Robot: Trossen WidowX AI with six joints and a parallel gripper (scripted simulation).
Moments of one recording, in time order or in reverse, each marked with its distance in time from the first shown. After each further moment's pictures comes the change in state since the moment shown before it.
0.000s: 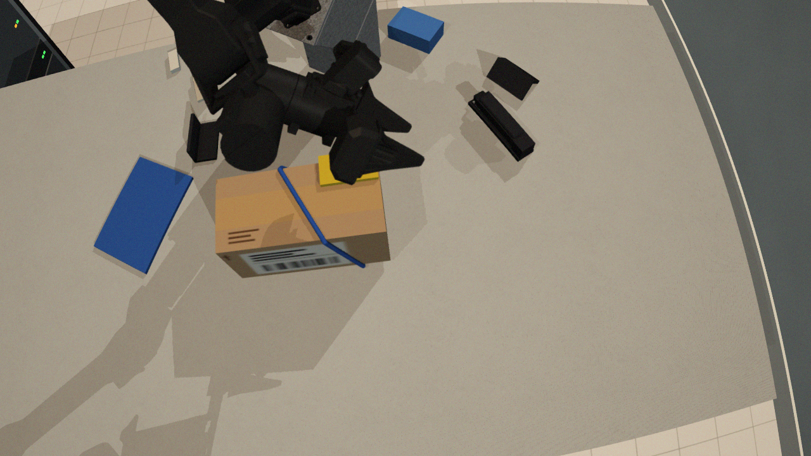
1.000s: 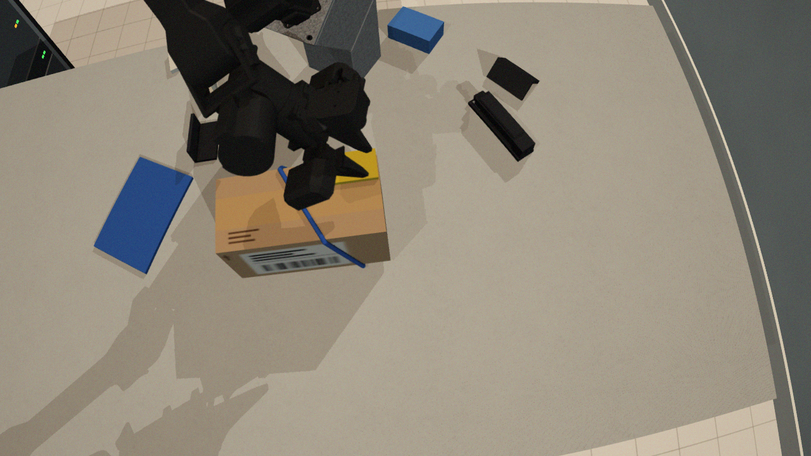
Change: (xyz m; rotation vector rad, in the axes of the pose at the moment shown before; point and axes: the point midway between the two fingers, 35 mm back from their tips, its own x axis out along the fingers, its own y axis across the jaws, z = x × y) arm -0.023 0.039 -0.053 0.533 0.394 0.137
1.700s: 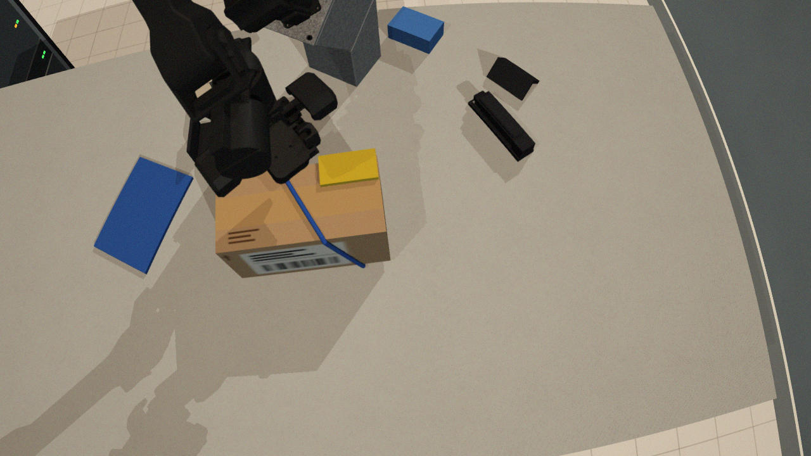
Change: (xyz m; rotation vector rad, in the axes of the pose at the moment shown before) arm -0.049 0.007 -0.090 0.772 0.636 -0.173
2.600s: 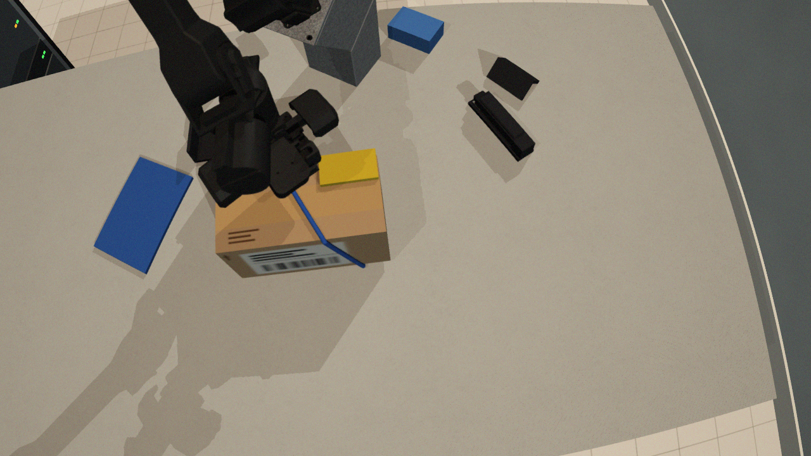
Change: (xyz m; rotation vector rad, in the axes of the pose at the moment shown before) arm 0.026 -0.007 0.001 0.037 0.019 -0.024
